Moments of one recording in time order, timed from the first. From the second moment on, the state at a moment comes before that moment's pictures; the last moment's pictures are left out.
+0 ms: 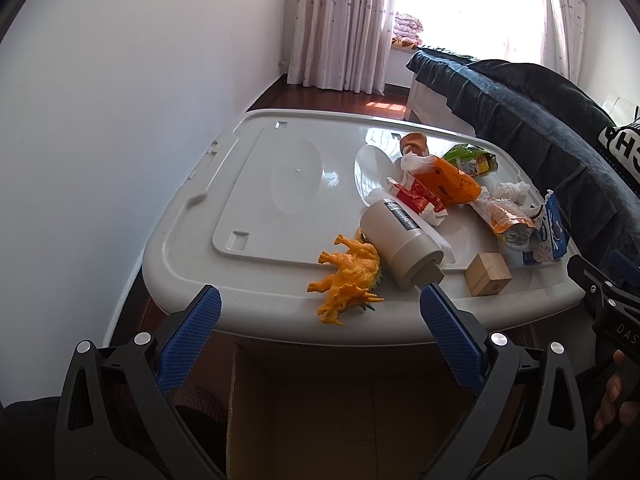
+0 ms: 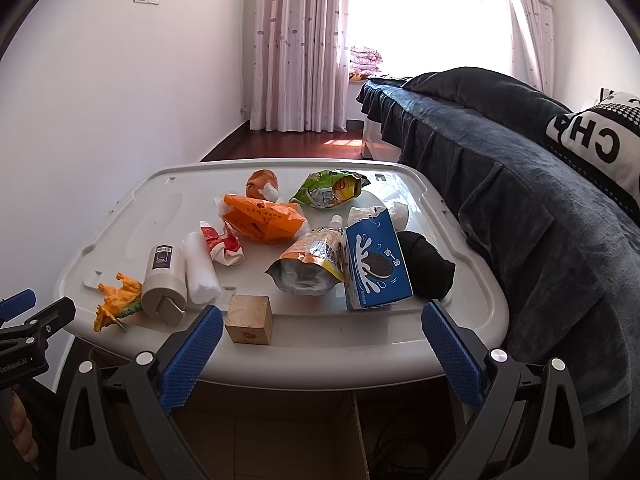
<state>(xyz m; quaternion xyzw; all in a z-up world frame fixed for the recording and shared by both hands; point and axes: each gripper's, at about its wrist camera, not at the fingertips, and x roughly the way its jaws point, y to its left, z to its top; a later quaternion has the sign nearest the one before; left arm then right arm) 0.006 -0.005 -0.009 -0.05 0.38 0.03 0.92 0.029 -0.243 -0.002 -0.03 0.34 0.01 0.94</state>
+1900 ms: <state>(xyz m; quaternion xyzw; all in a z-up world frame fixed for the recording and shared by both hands) 0.007 -0.004 -0.012 -0.05 0.38 0.03 0.92 0.031 -0.245 -0.008 -0.03 0.35 0.01 0.94</state>
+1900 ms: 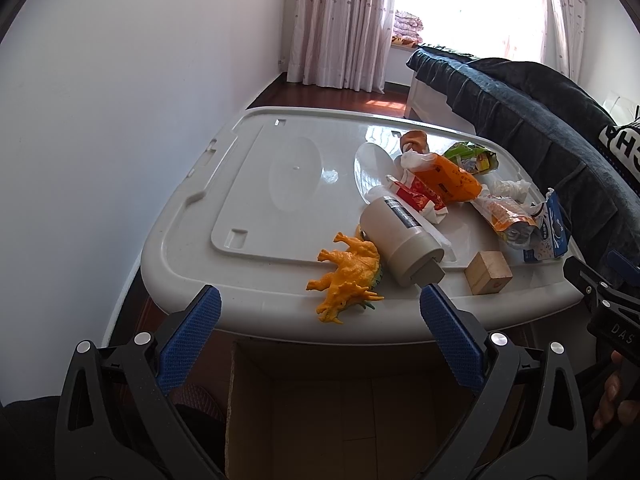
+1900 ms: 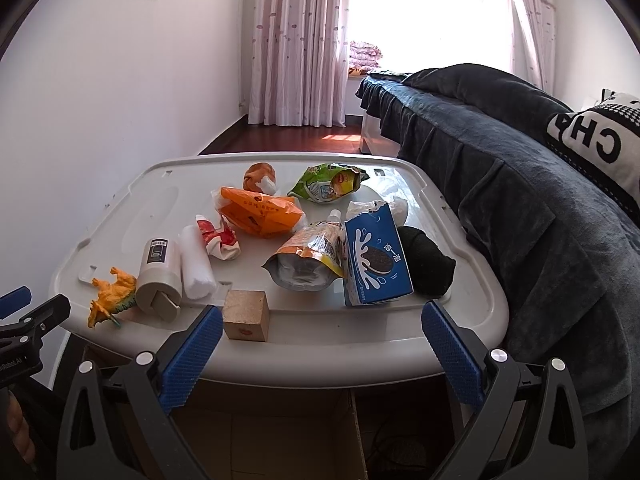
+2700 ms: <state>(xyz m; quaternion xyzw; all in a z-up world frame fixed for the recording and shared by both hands) 0.003 -0.001 -0.010 -0.06 0.39 0.03 0.92 0.072 -0.277 -0.027 -0.03 0.38 -0.01 0.92</state>
